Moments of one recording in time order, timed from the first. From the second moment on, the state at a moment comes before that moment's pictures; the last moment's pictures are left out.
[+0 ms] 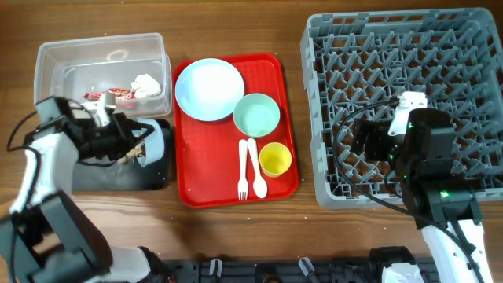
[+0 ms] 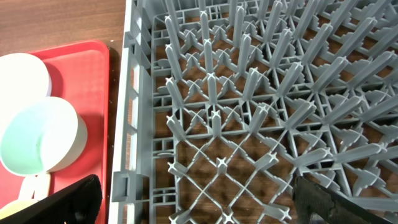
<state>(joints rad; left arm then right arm) 0.47 1.63 0.98 -0.79 0.95 -0.04 0.07 0.91 0.83 -0.65 0.02 0.14</state>
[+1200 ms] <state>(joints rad) -0.30 1.54 1.04 -0.70 0.36 -0.27 0.07 0.91 0.83 -0.65 0.02 0.14</state>
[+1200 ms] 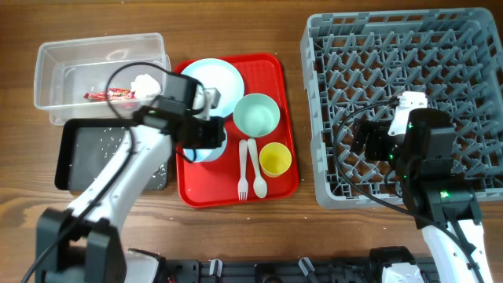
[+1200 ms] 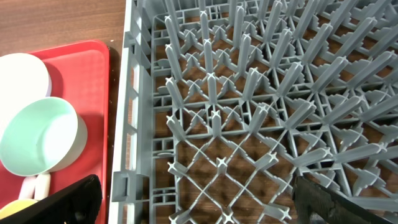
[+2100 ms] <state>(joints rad) -0.58 1.70 1.10 -0.60 0.33 -0.32 0.07 0.91 0.83 -0.66 0.00 0.16</state>
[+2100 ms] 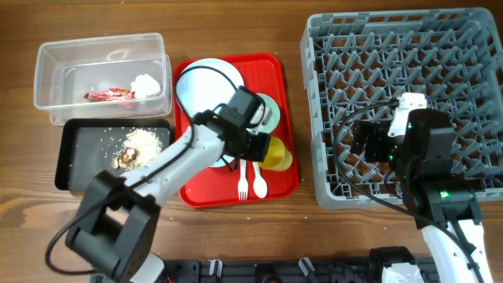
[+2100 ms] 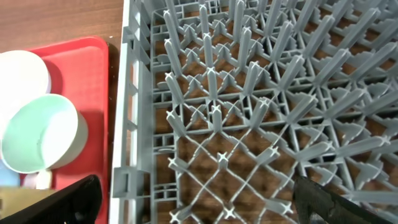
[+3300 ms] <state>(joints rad) -0.32 1.62 1.11 -0.15 1.14 -0.65 0.07 1.31 0.84 0.02 -1.16 0.29</state>
